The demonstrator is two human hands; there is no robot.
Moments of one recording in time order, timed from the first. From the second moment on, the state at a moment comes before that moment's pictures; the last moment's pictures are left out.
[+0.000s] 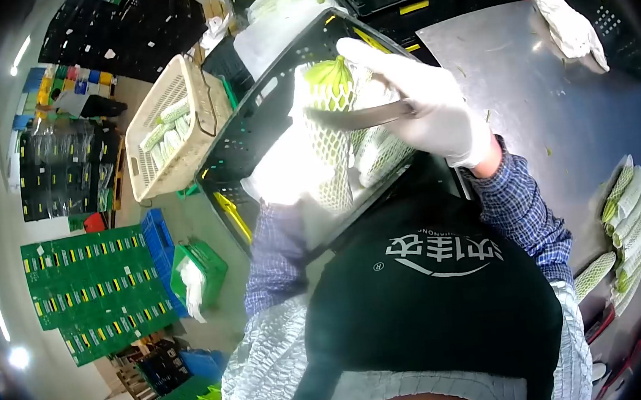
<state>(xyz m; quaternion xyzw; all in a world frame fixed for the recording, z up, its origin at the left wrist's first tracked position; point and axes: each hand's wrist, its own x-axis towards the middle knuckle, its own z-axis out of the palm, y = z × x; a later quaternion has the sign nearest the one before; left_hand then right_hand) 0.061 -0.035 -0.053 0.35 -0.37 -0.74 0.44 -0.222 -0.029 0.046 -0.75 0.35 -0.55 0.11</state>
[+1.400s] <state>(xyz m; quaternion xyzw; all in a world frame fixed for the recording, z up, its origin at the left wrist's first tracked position) 0.038 -0.059 -0.010 0.41 -0.62 -0.45 0.49 -0.199 -0.006 0.010 -0.48 0.24 -0.51 0.68</state>
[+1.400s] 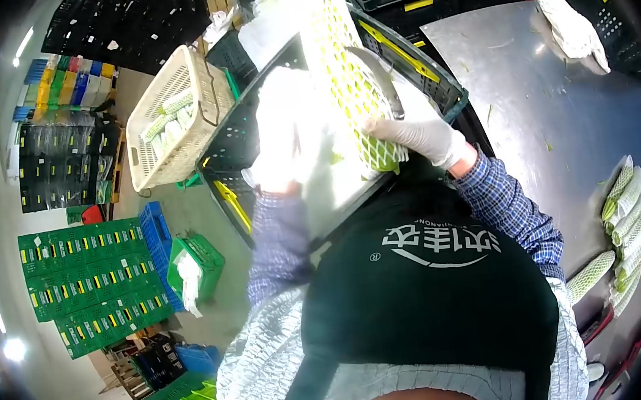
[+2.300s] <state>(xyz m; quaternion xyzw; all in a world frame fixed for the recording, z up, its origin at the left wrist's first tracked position) -0.008 -0.008 0.011 0.50 -0.61 -0.49 0.38 -0.202 -0.015 0.049 -0.79 0.37 -0.49 0.10</state>
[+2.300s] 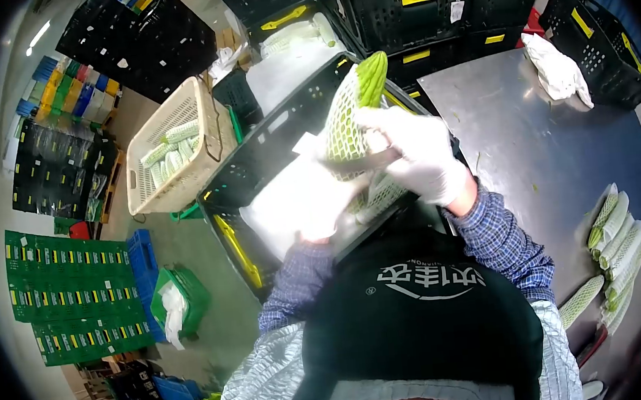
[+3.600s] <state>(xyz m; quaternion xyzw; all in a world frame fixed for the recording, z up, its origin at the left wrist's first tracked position) -0.142 -0.008 -0.013 0.18 -0.74 -0.59 0.26 -0.317 0.044 0.004 -0.52 0.70 -0.47 0.13</state>
